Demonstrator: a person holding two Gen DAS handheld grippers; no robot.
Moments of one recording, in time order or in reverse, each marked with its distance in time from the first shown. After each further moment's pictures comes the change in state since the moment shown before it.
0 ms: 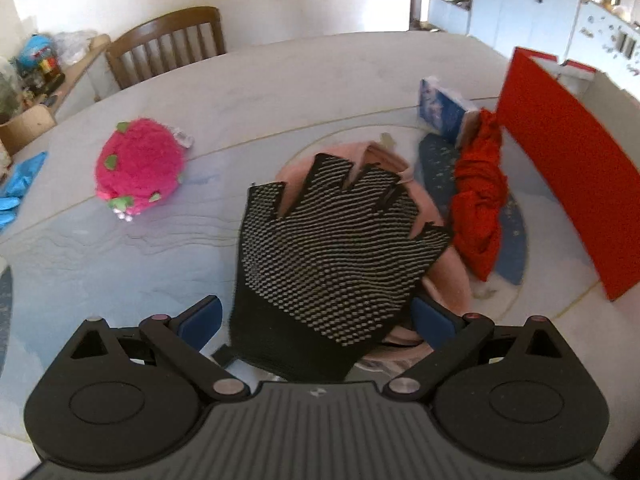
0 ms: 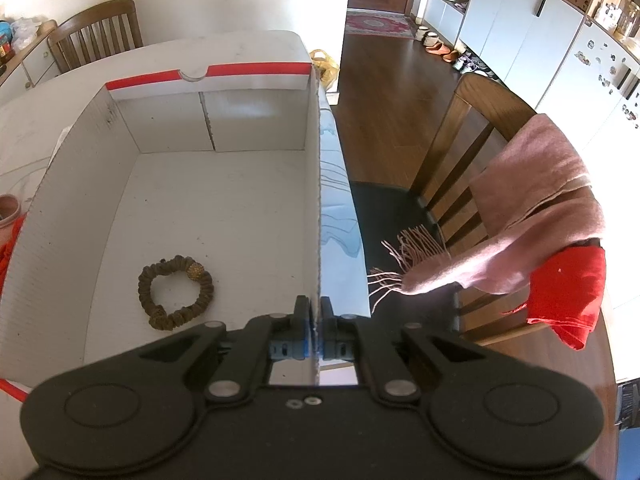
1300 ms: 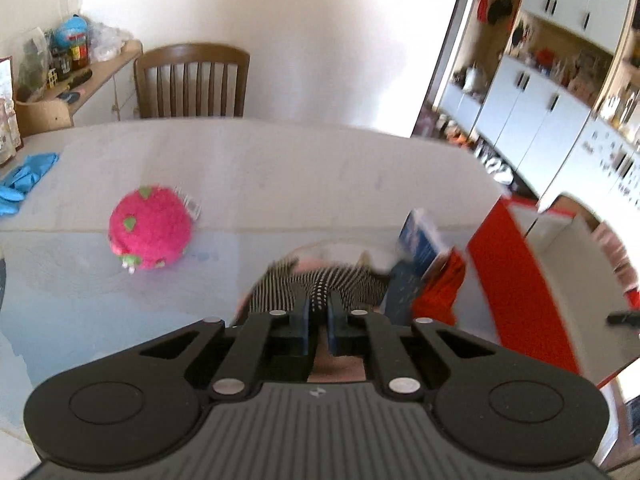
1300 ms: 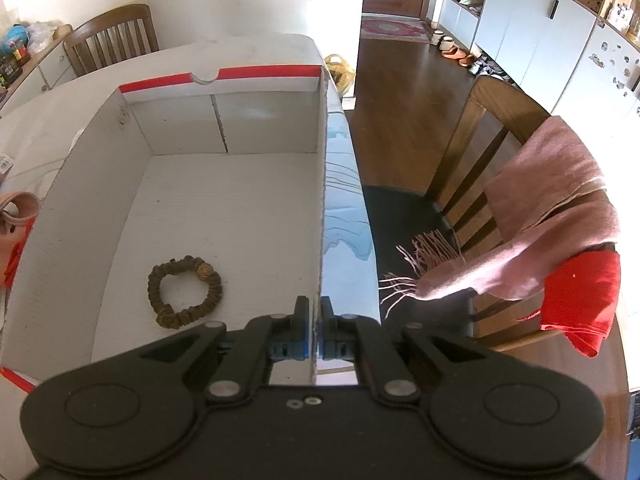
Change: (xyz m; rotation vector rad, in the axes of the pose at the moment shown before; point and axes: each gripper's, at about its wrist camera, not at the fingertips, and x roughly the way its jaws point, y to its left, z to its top) left arm -0.065 0.023 0.055 -0.256 -0.185 -0.127; right arm 0.002 -0.004 -0.002 -0.011 -0.016 0.059
